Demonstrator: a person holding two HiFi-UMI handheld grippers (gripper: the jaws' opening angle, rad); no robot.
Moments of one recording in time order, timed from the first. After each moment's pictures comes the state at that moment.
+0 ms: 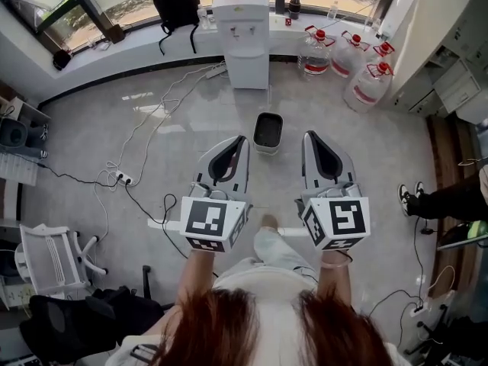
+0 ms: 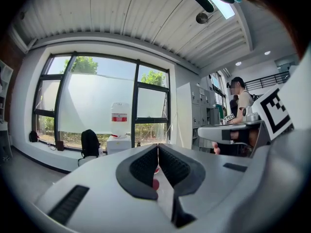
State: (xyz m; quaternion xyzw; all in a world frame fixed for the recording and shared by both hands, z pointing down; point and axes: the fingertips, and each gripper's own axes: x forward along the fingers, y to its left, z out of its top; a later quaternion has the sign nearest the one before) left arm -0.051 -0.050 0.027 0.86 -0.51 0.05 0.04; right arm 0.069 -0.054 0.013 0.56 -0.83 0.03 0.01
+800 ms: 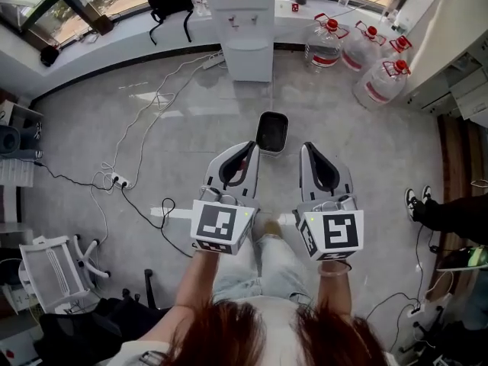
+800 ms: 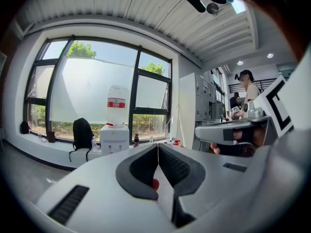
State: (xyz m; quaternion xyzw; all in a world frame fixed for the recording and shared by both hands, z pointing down) left arm -0.041 -0.201 0.118 0.86 -0.49 0.07 0.07; right arm 0.055 -0.196 0.100 0.55 -0.83 0.05 0.06
